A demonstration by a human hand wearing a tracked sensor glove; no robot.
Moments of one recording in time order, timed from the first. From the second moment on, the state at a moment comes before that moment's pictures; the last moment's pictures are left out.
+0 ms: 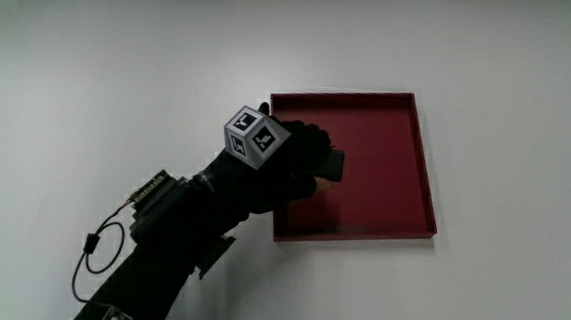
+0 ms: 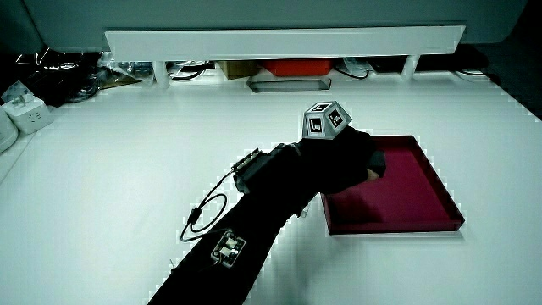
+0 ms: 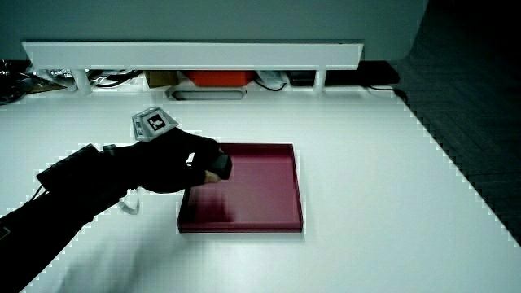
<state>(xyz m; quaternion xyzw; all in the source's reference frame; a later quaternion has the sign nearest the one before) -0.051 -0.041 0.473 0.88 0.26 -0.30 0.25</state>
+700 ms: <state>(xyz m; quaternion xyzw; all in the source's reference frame) -0.027 -0.031 0.532 0.89 0.25 -0.20 0.34</state>
